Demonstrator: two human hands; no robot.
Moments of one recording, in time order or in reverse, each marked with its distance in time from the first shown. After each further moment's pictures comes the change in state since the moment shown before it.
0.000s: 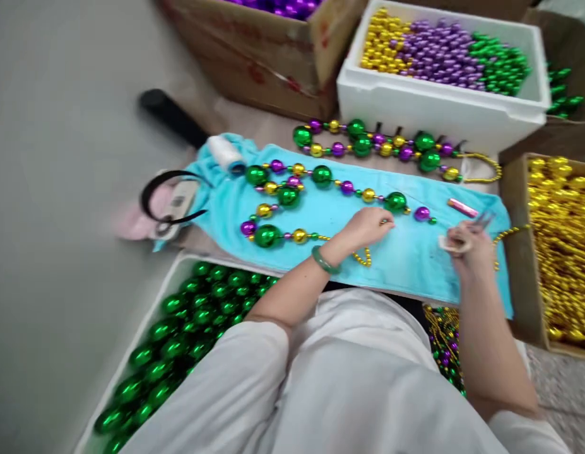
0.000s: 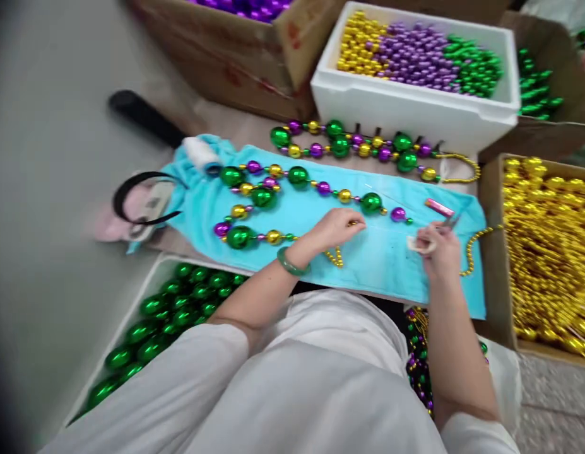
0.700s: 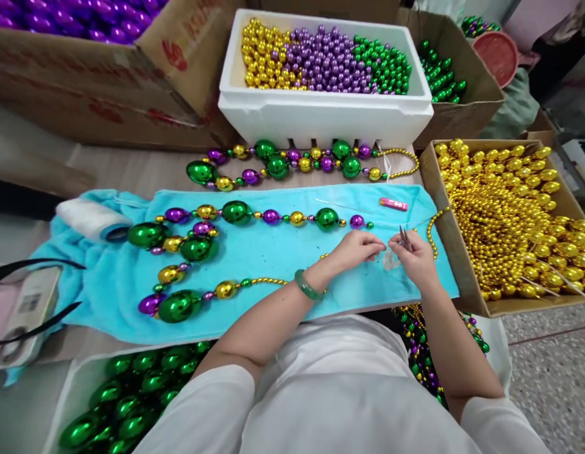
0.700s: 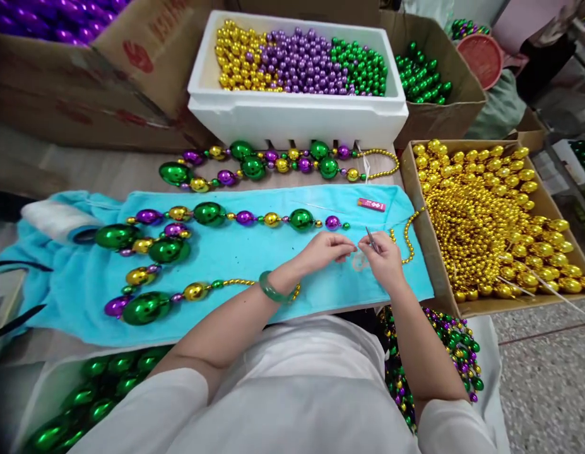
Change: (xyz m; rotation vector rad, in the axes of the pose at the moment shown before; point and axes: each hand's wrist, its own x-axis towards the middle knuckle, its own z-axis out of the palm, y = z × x) left_hand 0.069 0.043 0.070 -0.588 -0.371 -0.100; right_hand -0.013 0.017 -0.042 -0.083 0.103 -0.106
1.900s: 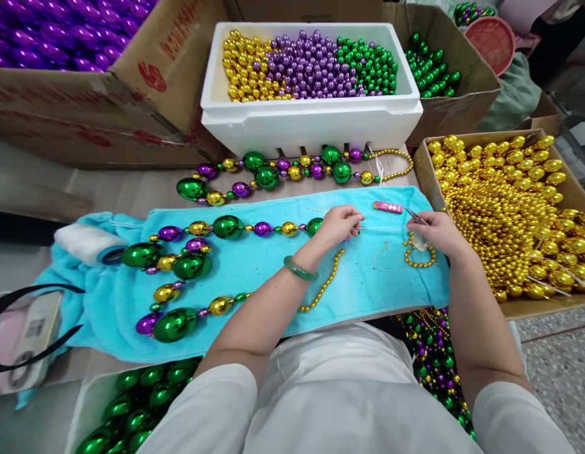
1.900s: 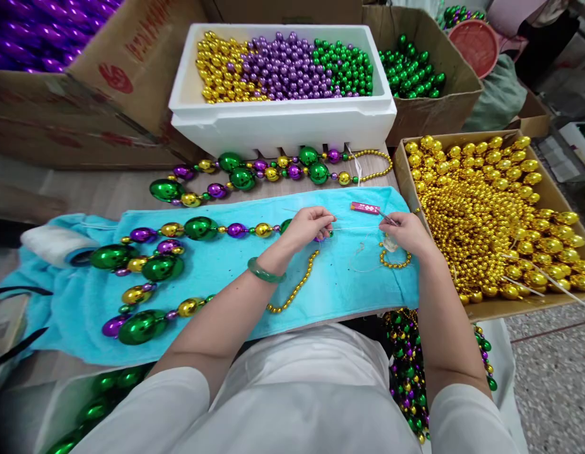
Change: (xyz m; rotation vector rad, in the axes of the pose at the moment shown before) left_hand 0.044 0.022 -0.039 -0.088 0.309 -0.164; right_hand 0.076 0.011 -0.065 -0.167 -0.236 0.255
